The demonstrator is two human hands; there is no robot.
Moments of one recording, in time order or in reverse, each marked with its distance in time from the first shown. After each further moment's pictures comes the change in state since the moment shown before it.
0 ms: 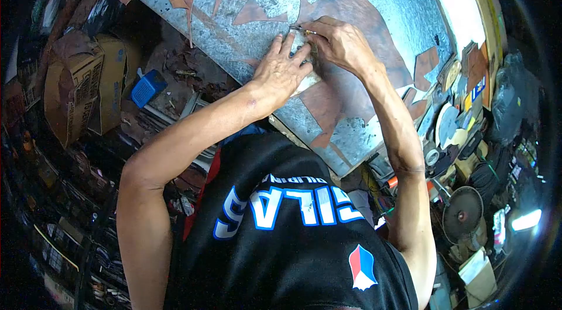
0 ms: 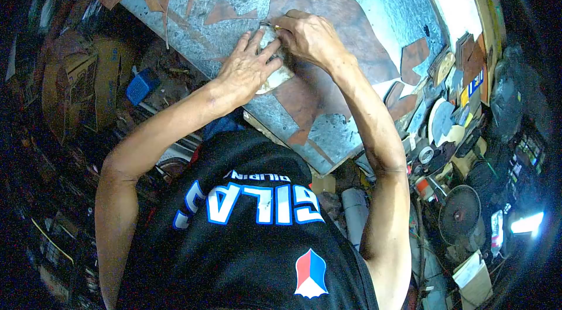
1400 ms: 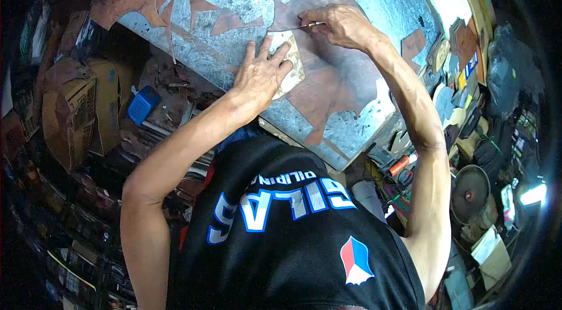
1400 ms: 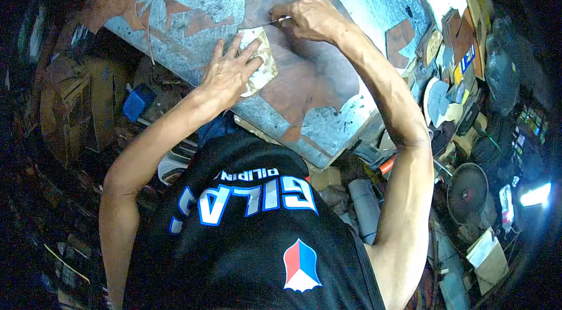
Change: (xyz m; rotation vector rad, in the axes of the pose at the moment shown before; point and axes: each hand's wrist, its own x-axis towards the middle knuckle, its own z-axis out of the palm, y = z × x) left_hand 0.000 -0.005 -0.005 -0.053 -0.029 -0.003; right_hand 0.007 0.034 -0.042 -0.185 -0.354 0.114
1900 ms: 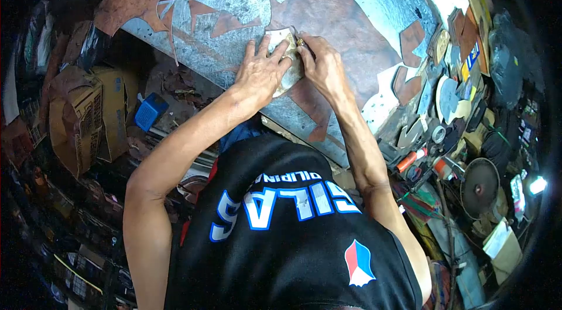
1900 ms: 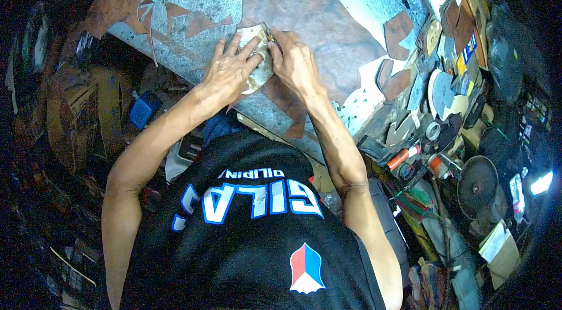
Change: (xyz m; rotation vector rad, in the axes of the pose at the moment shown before) left_hand 0.001 0.002 0.001 -0.016 -0.011 -0.008; right_hand -0.044 -0.081 0.085 0.495 0.684 0.322
